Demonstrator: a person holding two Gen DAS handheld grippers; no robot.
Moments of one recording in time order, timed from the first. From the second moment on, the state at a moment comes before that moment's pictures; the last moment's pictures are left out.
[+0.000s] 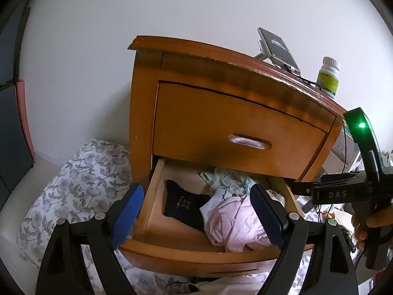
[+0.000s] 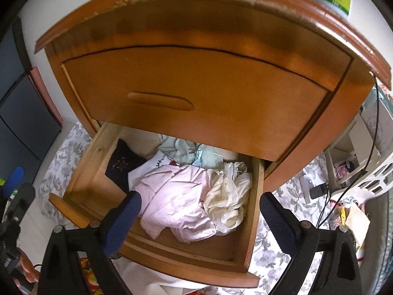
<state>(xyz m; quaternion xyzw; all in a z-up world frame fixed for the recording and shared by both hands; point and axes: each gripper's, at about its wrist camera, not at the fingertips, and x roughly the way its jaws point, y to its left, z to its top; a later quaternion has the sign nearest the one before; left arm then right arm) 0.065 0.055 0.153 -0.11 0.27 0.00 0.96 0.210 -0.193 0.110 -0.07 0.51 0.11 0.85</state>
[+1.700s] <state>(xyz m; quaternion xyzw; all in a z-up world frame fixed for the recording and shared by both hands) 0.072 0.058 0.113 -0.10 0.30 -0.01 0.95 0.254 -0.226 -0.002 -0.09 0.63 0.01 0.77</state>
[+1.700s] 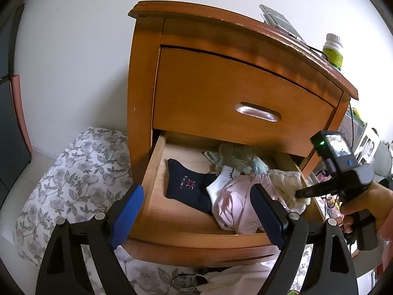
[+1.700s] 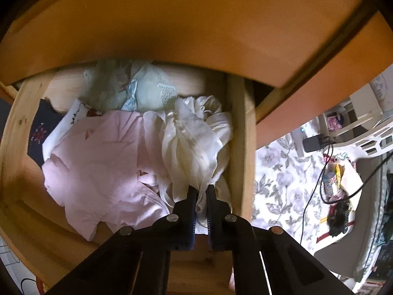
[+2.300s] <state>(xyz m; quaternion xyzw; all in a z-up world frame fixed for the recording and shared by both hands) 0.065 0.061 0.115 -0.11 0.30 -0.02 0.95 0.229 -0.204 0.135 -0.12 0.51 0.03 0.85</state>
